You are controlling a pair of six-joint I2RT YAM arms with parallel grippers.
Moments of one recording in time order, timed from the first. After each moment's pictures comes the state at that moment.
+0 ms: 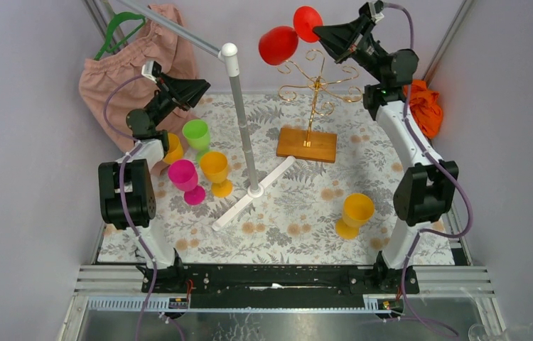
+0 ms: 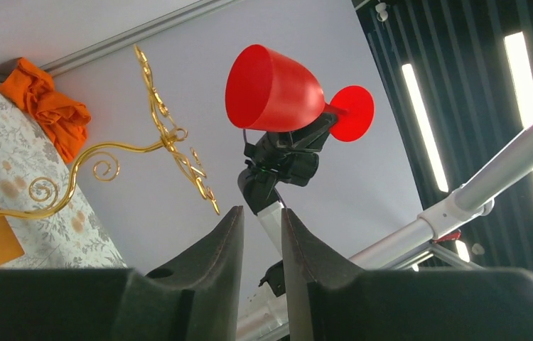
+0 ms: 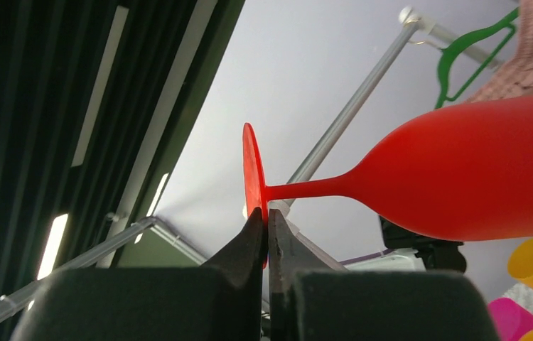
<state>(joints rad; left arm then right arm) 0.16 1.79 1.13 1.44 0.90 -2.00 0.15 1.82 1.73 0.89 -0.81 1.88</state>
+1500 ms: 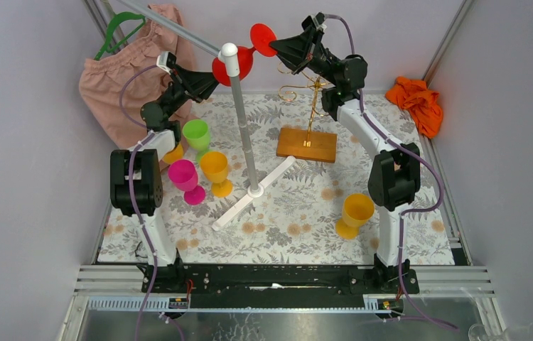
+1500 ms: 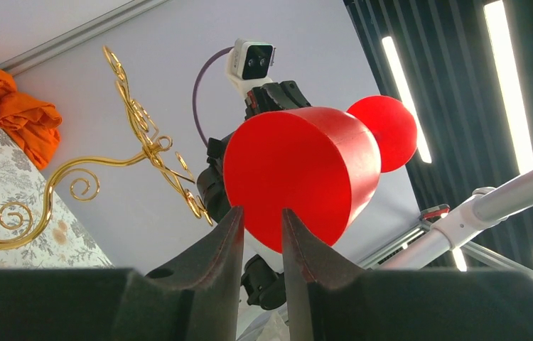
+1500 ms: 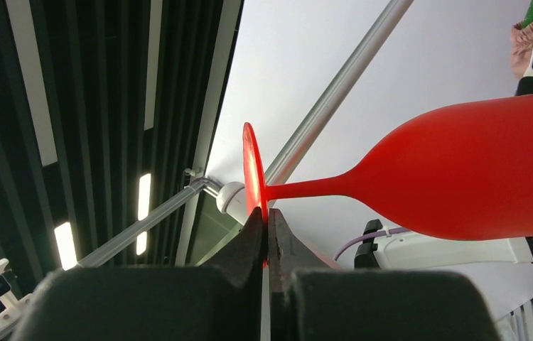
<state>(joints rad) 0.08 1.93 1.29 1.52 0.86 -2.03 0.38 2.08 1.92 1.06 -0.80 2.08</state>
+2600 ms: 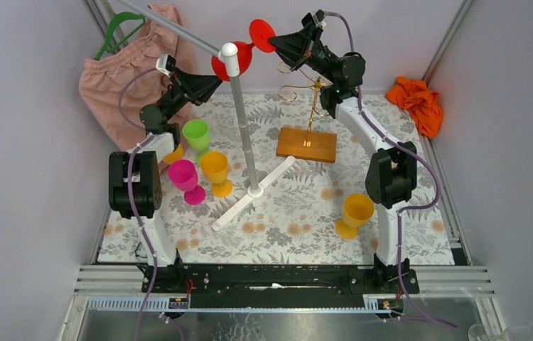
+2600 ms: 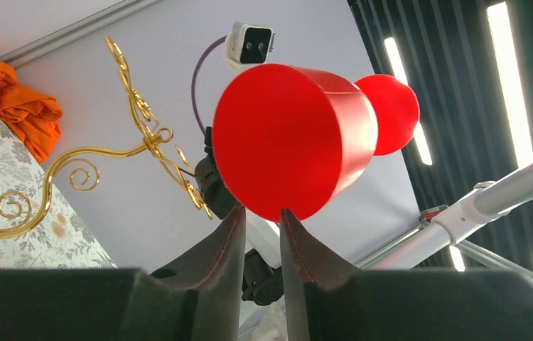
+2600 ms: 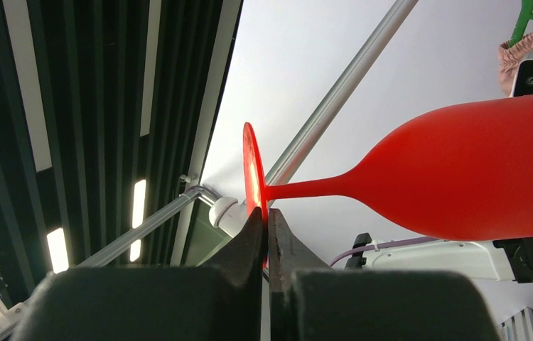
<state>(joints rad) 0.08 1.91 1.25 1.52 0.87 -2.03 0.38 2.12 1.98 1.03 -0.78 2.06</state>
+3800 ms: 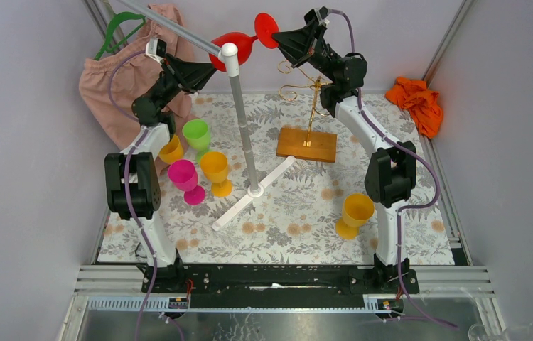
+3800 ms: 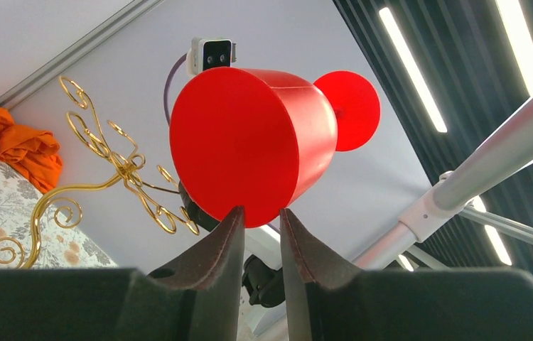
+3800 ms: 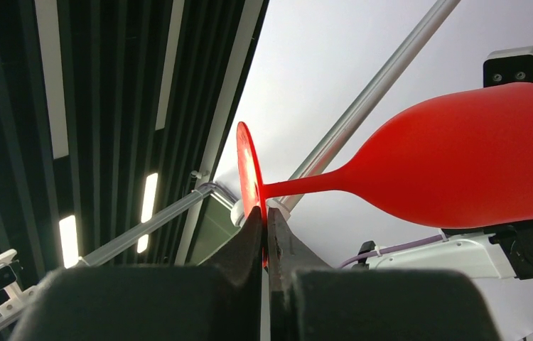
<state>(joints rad) 0.09 1.89 1.39 1.51 0.88 -2.01 0.38 2.14 2.00 1.09 -0.75 2.09</state>
